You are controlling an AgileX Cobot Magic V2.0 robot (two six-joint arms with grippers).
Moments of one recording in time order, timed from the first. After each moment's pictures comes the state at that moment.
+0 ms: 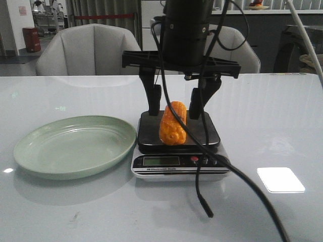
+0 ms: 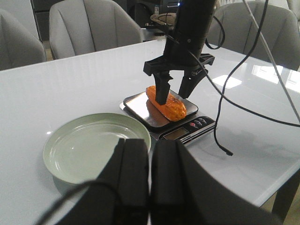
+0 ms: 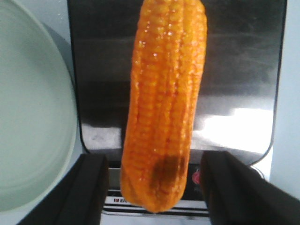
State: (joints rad) left arm -0.63 -0.01 -0.35 -0.02 0.59 -0.01; right arm 0.58 2.05 -1.73 0.01 1.09 0.68
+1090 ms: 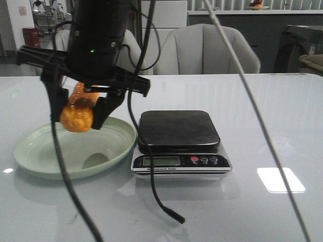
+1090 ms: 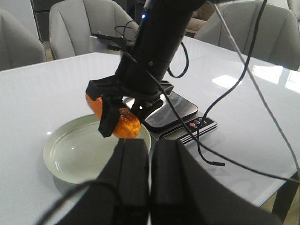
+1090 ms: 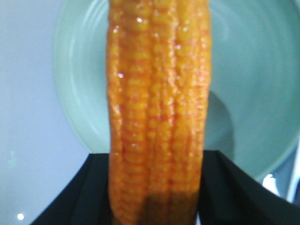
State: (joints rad) left arm -0.63 -0.01 -0.35 -0.02 0.59 -0.01; right arm 0.80 2.16 -1.88 0.13 0.88 0.70
